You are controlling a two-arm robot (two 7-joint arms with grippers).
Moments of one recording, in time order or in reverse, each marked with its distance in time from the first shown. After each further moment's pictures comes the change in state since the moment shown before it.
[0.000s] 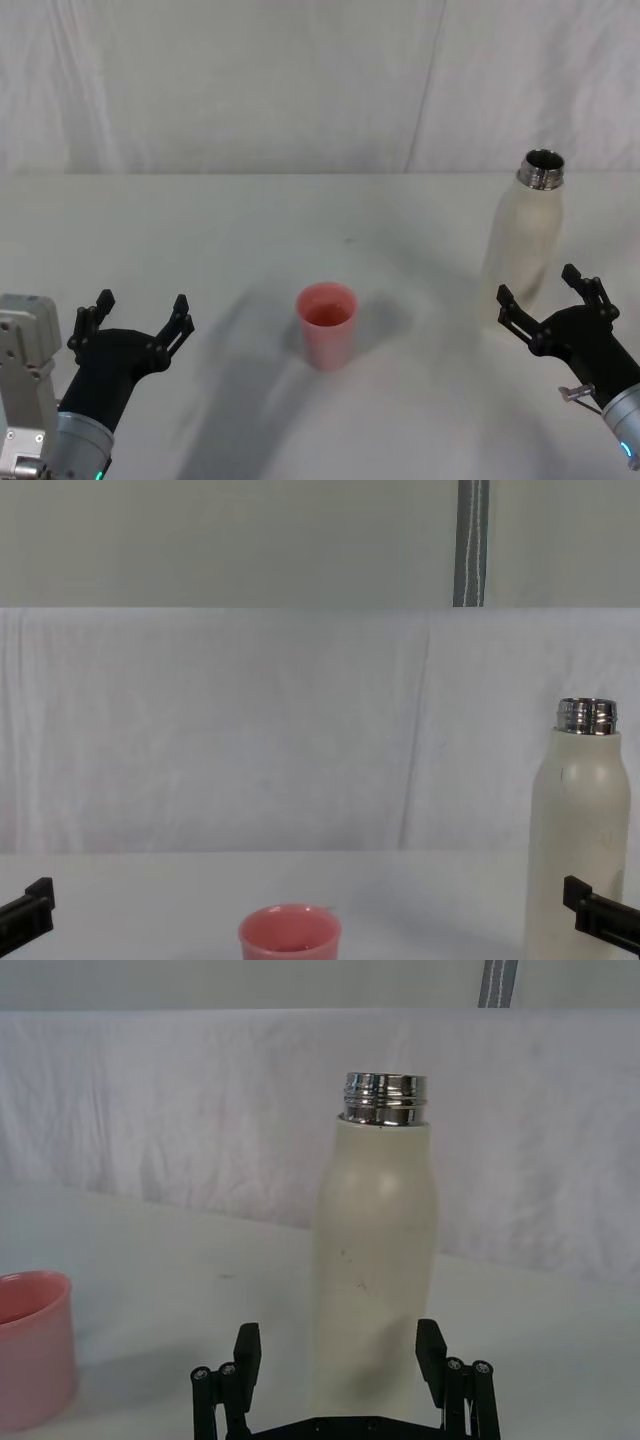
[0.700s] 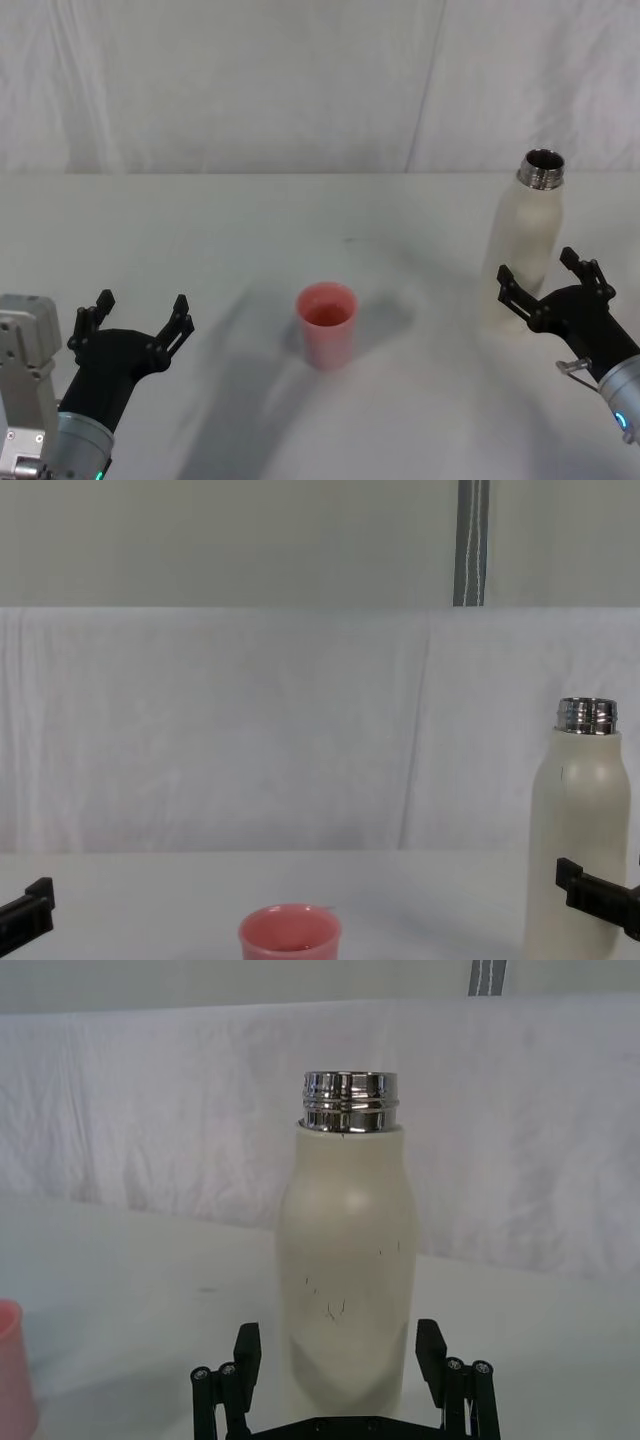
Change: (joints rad) left arm 0.000 0.000 0.000 0.000 0.000 0.000 0.000; right arm 0.092 -0.008 -0.003 0.084 0.031 0.026 0.010
